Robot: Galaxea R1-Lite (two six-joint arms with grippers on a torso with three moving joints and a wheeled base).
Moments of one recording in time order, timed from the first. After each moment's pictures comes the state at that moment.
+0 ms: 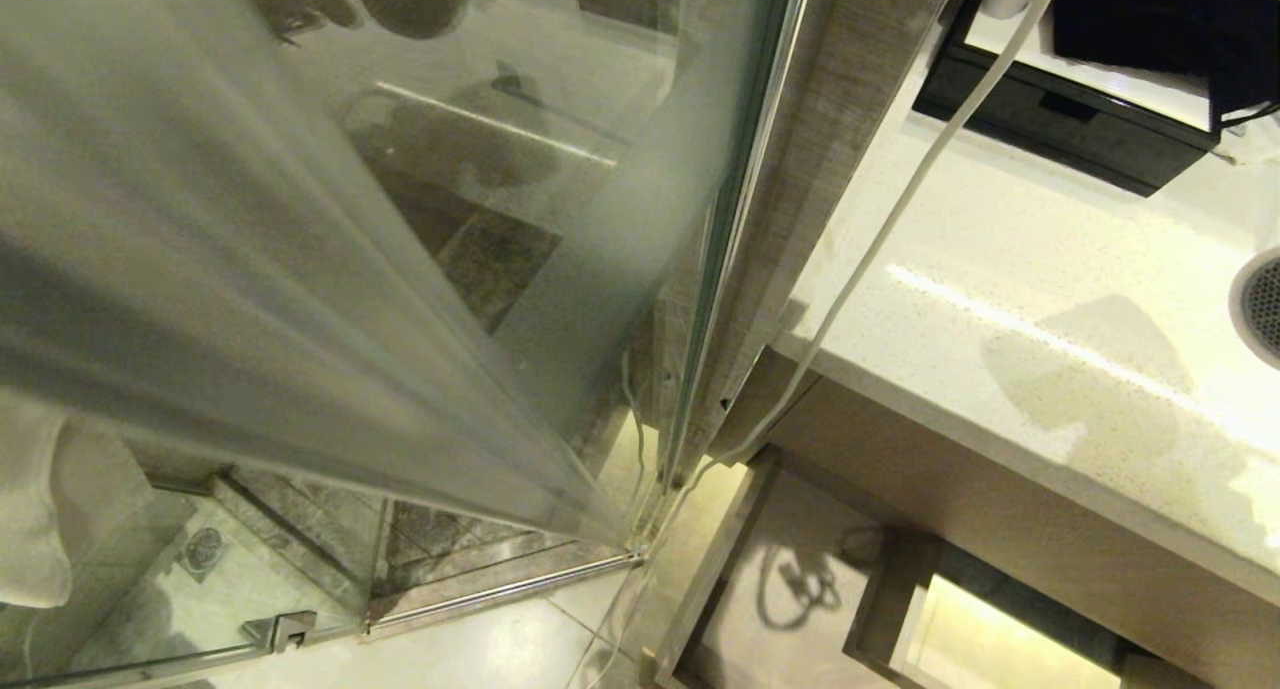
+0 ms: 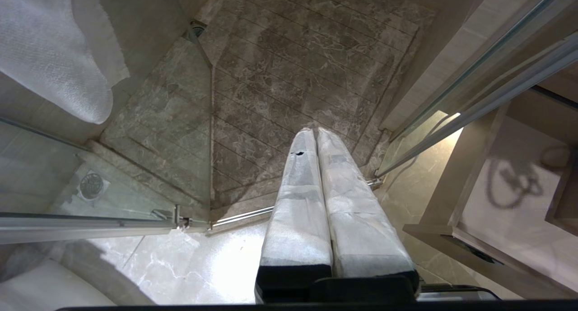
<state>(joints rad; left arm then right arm) 0.00 0.00 0.00 0.00 0.00 0.01 -0.37 1.06 -1.32 0.86 0.39 -0.59</state>
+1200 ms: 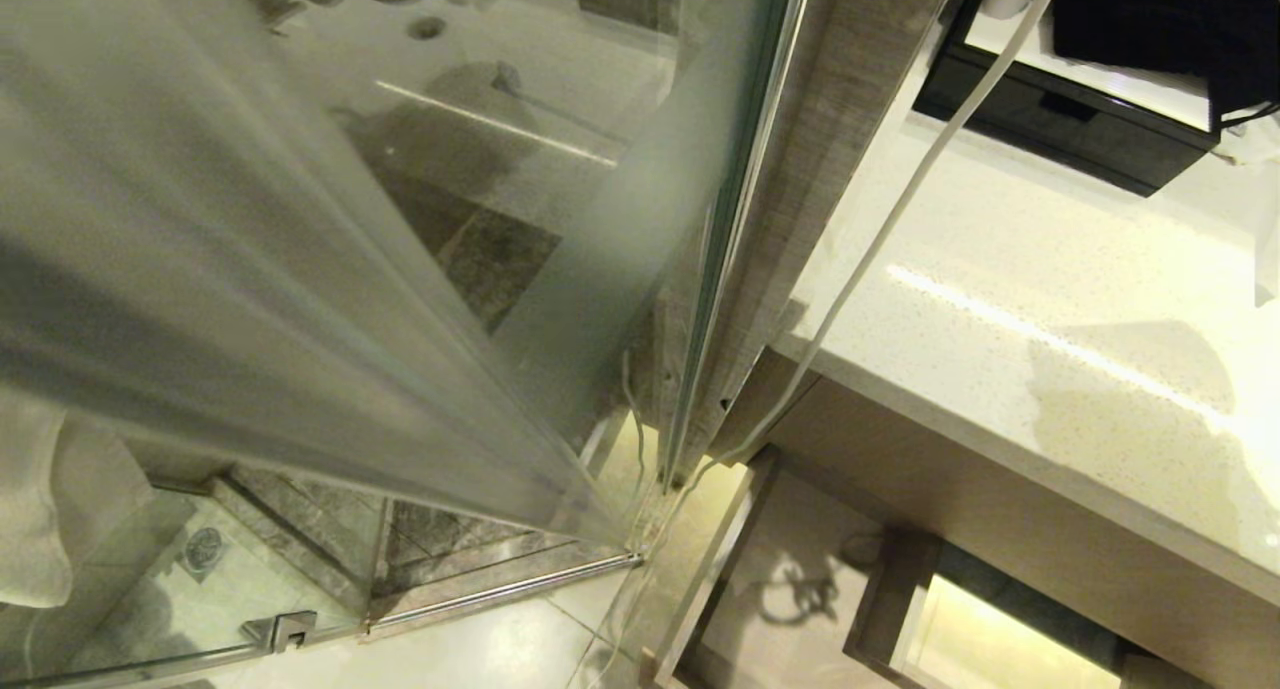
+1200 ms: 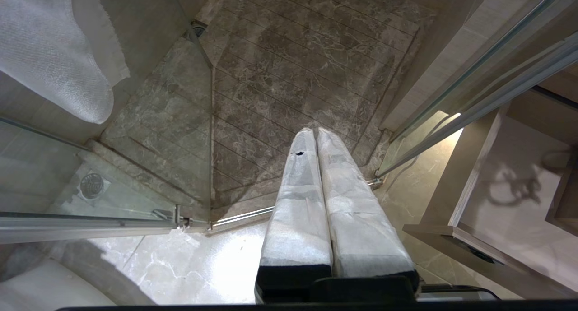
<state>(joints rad) 0.00 0.00 0.00 0.00 0.00 0.01 -0.23 0.88 -1.08 0.57 0.02 -0.30</state>
